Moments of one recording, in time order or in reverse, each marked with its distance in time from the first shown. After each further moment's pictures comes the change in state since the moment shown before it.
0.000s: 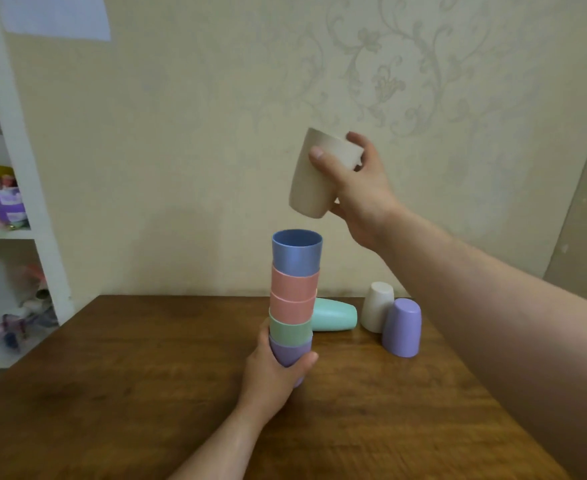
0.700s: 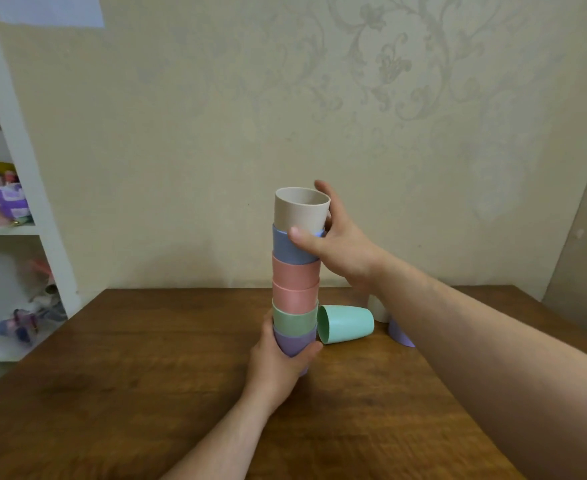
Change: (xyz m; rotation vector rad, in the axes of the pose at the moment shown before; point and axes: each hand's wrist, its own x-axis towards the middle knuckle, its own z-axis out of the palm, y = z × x) left_hand 0.006 -0.001 0.004 0.033 0.028 -0.039; right_hand -0.024 0.086 -0.009 -0.208 -0.325 0.121
